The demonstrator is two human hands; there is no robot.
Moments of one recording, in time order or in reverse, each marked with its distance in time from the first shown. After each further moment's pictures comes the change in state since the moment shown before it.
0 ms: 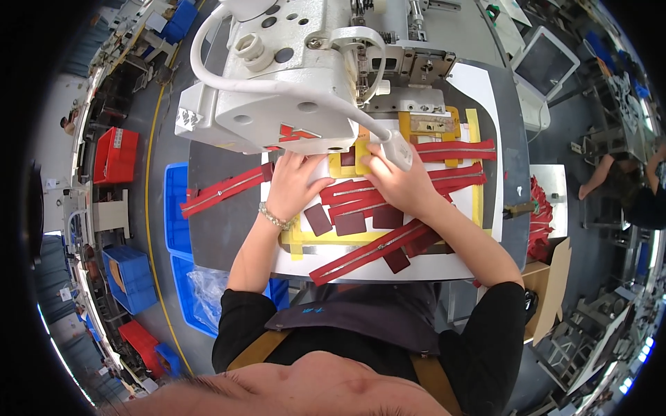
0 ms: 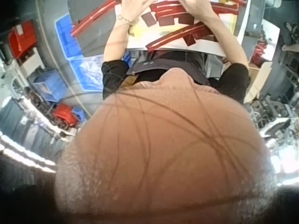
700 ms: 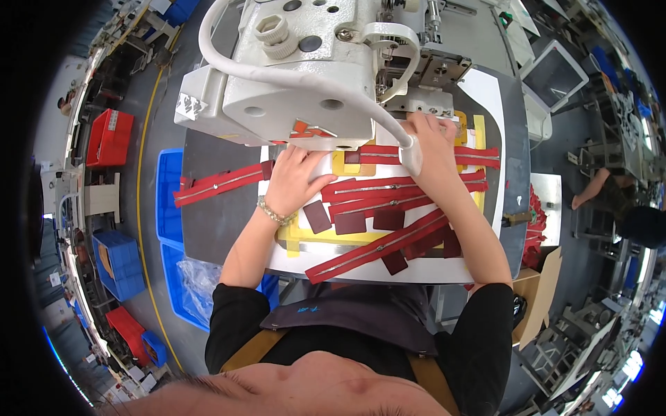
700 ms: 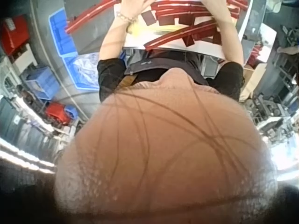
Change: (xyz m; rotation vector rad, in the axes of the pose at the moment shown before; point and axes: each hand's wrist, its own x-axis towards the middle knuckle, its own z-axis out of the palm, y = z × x) left_hand -0.004 -0.004 0.005 -0.026 0.046 0.019; right_hand 0.024 0.030 -0.023 -0.143 -0.067 0.217
